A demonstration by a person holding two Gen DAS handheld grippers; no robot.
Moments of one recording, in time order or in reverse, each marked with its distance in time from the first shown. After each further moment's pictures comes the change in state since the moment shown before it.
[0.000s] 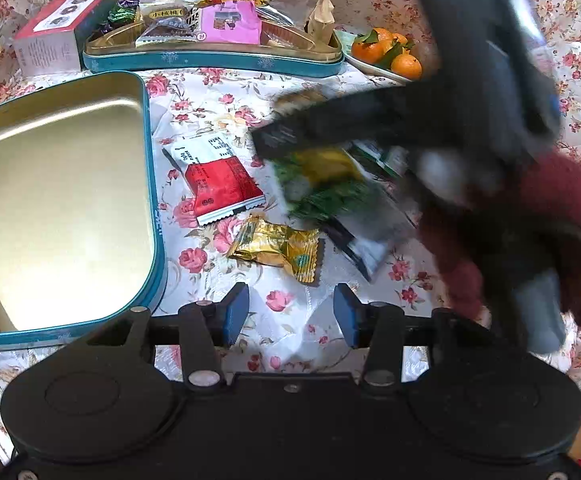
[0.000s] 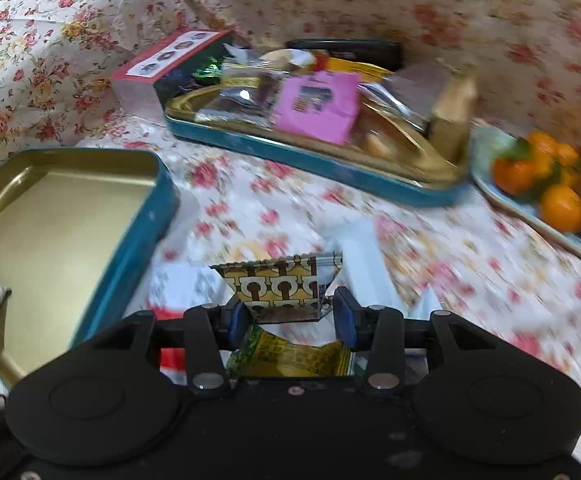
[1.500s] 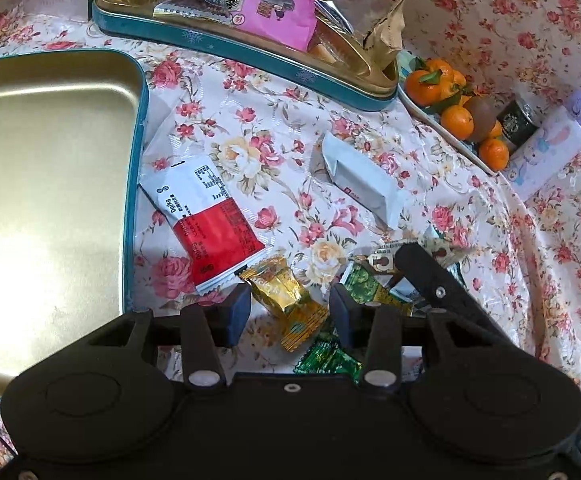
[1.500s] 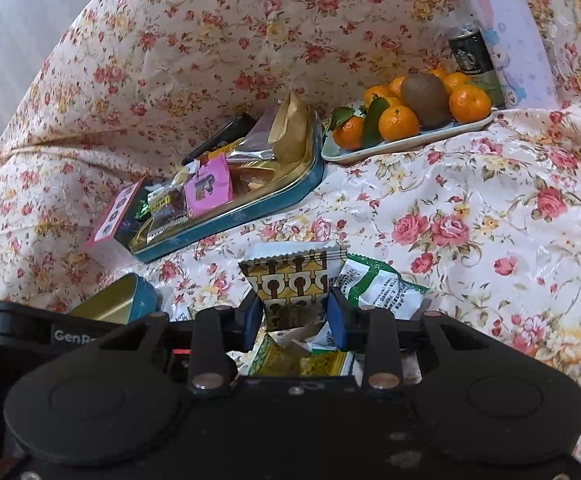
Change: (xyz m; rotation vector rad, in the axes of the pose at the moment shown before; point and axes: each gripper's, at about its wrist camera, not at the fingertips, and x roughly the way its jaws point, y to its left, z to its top) left arm 0.036 0.021 0.066 -0.290 0.125 -0.058; right arm -0.073 -0.056 -0.086 0.589 -0.301 0.041
